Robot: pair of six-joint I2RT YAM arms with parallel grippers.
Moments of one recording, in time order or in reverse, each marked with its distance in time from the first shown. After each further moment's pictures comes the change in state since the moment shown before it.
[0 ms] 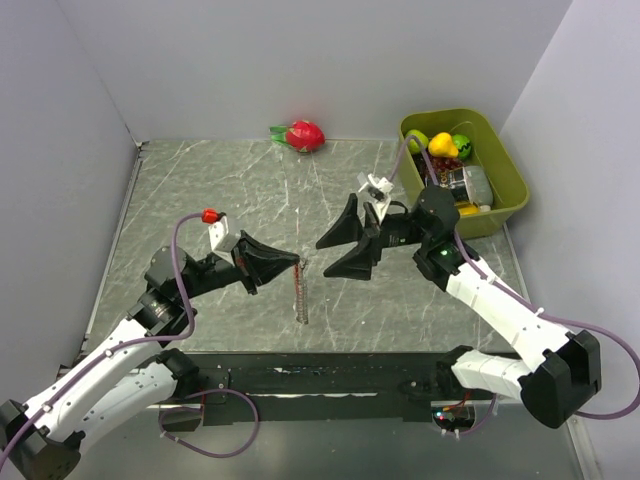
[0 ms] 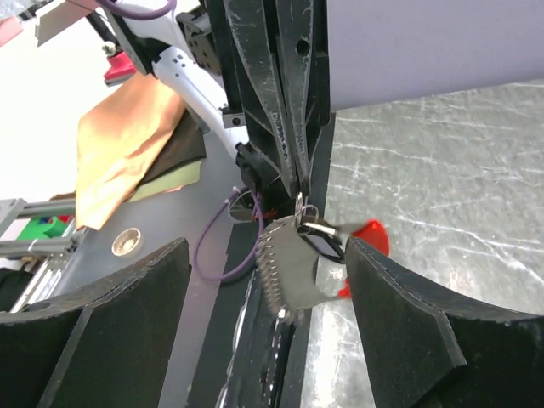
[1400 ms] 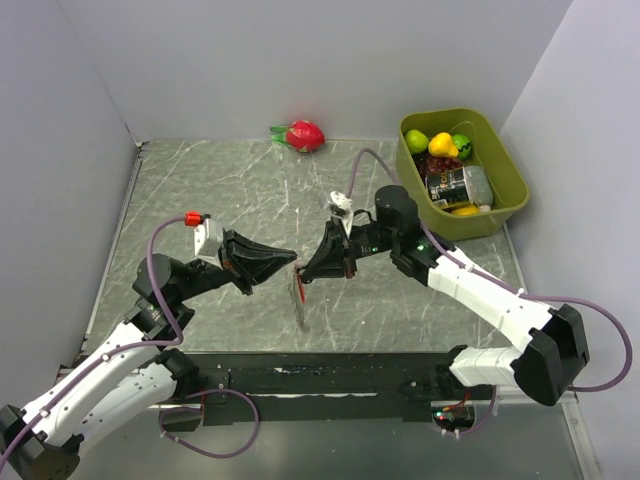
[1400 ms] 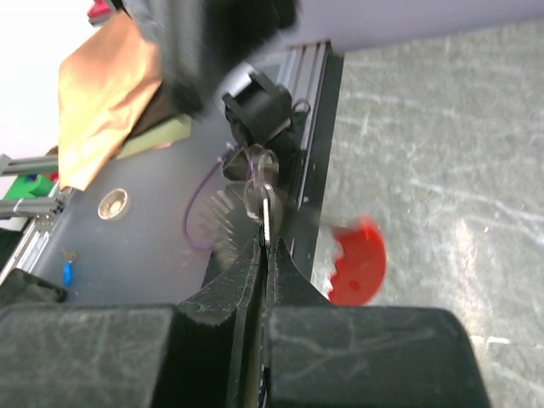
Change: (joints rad) left arm 0.000 -0.026 -0.013 0.154 0.022 -0.062; right arm 0.139 0.112 0.070 -0.279 0.090 -0.281
